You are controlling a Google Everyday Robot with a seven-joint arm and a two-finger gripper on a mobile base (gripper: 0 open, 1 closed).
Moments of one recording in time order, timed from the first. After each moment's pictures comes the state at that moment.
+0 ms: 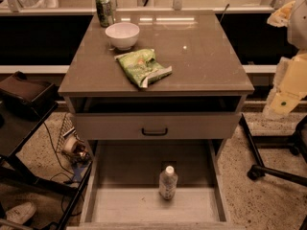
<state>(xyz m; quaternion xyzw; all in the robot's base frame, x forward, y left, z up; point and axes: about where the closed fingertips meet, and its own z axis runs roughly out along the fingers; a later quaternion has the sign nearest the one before) 0.436 -0.207 1.006 -0.60 0.77 -0.07 0.20</state>
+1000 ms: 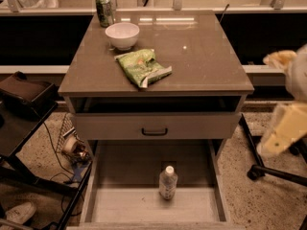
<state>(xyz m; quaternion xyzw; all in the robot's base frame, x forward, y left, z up) 0.414 -0.211 0.941 -0.59 0.77 0.00 0.24</state>
